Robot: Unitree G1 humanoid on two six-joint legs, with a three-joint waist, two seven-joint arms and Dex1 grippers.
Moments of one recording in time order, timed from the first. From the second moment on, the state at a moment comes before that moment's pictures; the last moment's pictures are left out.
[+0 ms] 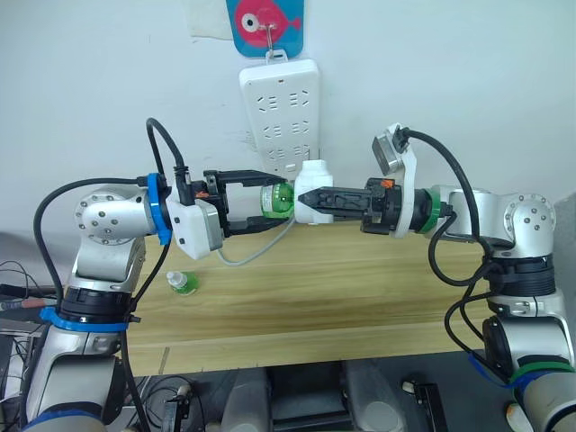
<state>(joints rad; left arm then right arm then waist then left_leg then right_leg) -0.60 0.71 -0.02 0.00 -0.28 -0.53 -1.20 -0.82 -0.50 -0.03 0.00 1.95 1.30 -0.13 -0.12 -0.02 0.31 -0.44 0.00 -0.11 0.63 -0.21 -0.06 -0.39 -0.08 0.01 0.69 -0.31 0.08</state>
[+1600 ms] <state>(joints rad) -0.60 0.85 0.15 -0.30 -1.32 1.07 -0.92 -0.86 -0.77 0.12 -0.18 1.98 1.23 0.13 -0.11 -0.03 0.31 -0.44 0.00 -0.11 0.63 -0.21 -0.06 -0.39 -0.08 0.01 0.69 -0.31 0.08</state>
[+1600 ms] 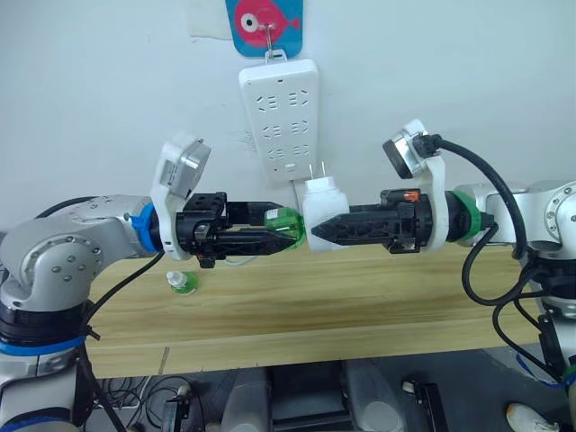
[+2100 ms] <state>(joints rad) -0.64 0.91 0.16 -0.19 -1.71 1.27 -0.68 -0.88 -0.79 0.14 -0.21 1.98 1.21 0.16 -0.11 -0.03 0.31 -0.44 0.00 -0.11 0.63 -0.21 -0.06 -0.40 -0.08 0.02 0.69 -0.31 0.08</state>
